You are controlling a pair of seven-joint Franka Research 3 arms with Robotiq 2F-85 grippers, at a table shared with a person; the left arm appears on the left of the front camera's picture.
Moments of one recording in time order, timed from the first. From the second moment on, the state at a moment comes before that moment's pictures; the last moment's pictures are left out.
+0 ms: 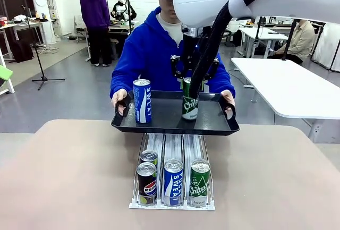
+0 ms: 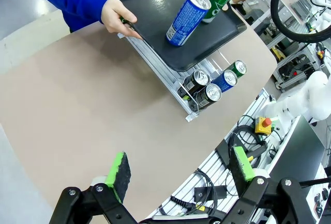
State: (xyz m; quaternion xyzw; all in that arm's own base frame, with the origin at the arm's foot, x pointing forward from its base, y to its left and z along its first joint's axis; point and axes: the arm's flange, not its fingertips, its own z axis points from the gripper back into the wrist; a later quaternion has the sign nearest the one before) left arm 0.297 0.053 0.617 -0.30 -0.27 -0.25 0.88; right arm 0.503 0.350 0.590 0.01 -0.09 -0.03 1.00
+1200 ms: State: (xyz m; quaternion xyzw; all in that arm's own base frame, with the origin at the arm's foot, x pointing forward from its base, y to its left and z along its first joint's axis) left arm 0.297 0.053 0.617 -0.30 -0.27 -0.25 0.88; right arm 0.456 0.341 0.633 0.03 -0.06 -0.01 1.00
